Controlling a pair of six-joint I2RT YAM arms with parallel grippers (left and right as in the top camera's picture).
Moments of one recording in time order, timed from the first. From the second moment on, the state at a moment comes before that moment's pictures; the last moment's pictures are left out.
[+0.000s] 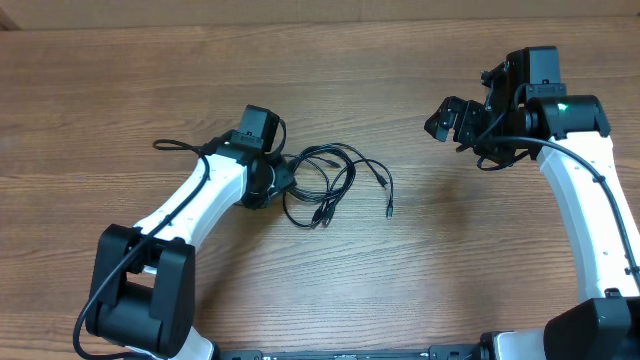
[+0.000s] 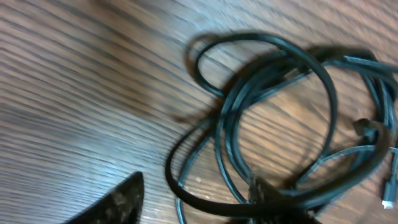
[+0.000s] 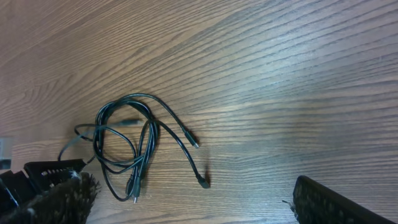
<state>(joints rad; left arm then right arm) -0.30 1.75 1.12 -0.68 0.09 -0.82 0.03 1.57 1.45 -1.04 -0.30 0.35</state>
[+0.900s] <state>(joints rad) -0.08 1.75 1.12 -0.83 -0.02 -0.66 0.03 1.57 1.45 -1.04 -0.30 0.36</state>
